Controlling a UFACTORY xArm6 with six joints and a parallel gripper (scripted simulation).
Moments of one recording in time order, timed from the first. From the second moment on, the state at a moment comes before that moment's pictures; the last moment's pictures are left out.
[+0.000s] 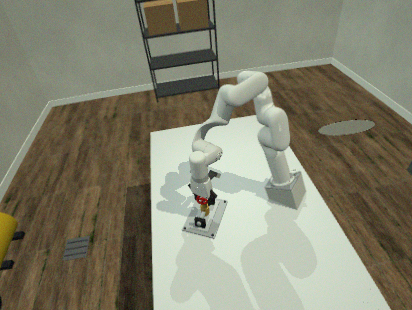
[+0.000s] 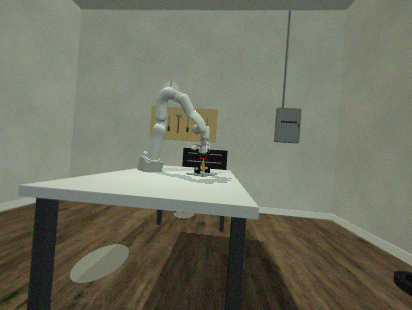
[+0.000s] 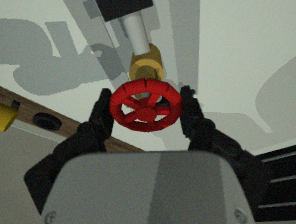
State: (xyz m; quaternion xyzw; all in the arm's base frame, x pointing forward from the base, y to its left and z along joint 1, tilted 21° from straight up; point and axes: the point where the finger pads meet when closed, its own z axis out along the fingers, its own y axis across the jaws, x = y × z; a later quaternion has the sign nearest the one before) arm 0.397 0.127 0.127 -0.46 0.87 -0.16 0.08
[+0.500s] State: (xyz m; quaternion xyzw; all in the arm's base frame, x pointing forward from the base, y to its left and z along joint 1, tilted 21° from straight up) arm 0.397 0.127 0.127 -0.46 0.87 -0.16 0.08
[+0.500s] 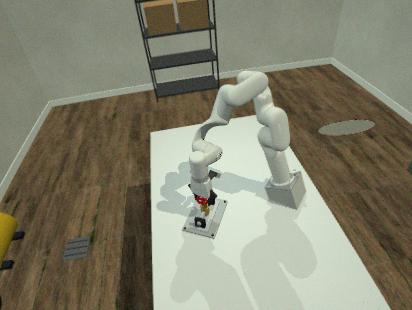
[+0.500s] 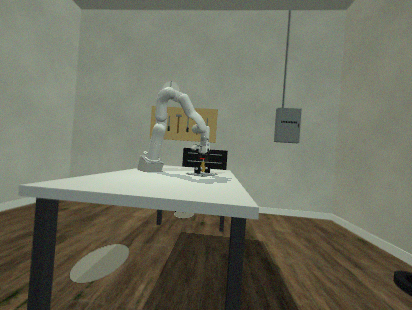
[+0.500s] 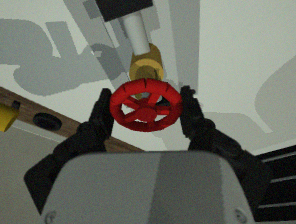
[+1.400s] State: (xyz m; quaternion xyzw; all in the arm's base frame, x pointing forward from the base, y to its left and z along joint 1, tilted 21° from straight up) arm 0.397 0.127 0.127 -0.41 0.89 -0.16 0.09
